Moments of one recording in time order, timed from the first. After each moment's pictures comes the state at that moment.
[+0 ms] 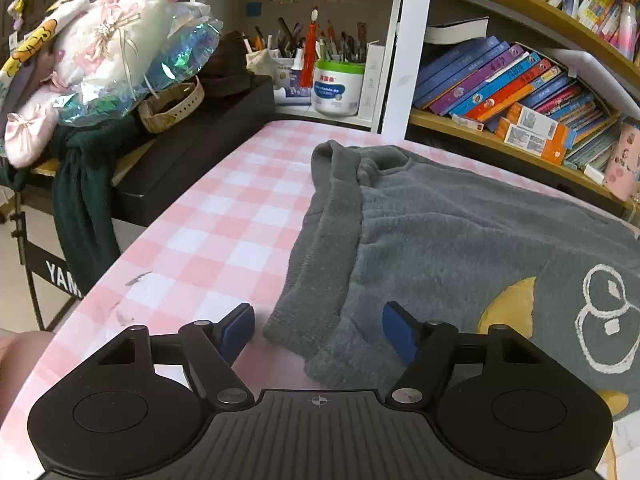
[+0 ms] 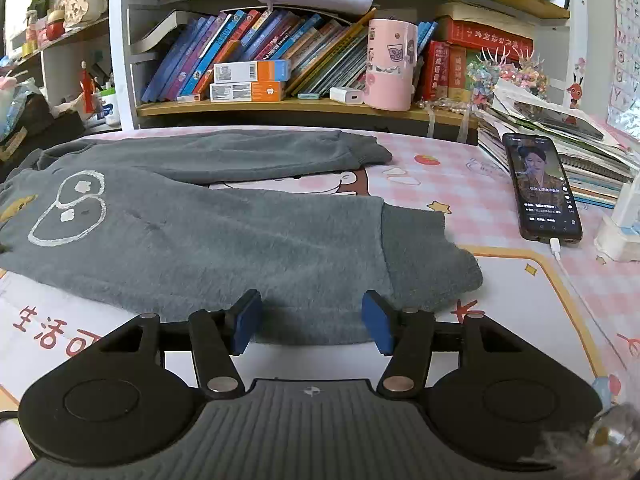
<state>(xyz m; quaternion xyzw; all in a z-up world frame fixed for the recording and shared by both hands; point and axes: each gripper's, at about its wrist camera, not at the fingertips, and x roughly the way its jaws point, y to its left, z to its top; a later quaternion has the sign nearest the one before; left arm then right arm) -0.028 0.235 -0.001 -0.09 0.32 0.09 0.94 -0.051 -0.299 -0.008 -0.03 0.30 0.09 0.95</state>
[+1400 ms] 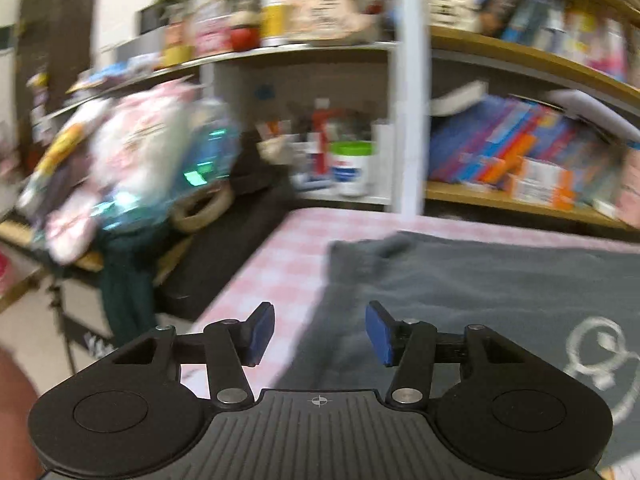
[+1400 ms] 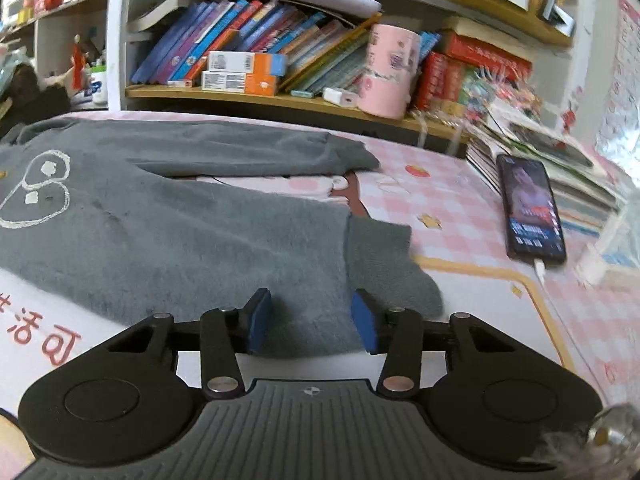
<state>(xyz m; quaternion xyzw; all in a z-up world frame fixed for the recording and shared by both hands) -0.038 0.215 0.039 -0.01 0.24 0.14 0.96 -0.047 -0.286 -0.010 -0.07 0.30 0.06 0.95</state>
